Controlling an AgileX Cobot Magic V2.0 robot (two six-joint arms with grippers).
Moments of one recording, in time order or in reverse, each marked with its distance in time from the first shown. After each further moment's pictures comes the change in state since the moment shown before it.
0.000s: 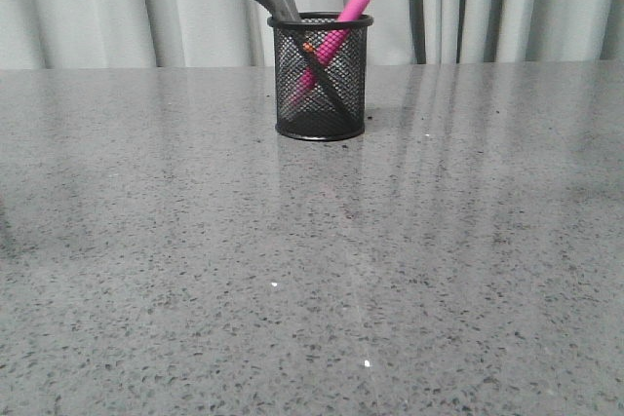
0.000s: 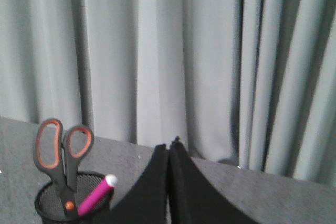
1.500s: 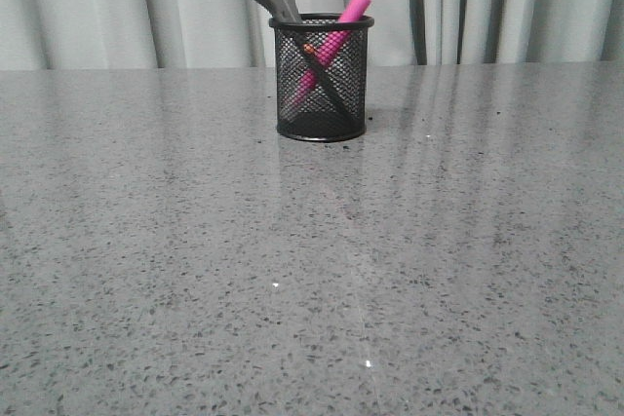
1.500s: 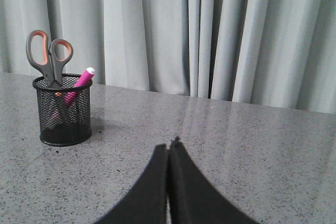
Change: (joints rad) left arm 0.002 -0.754 0.538 -0.232 -0.190 0.000; right arm -0.012 -0.939 0.455 0.004 0.517 -0.023
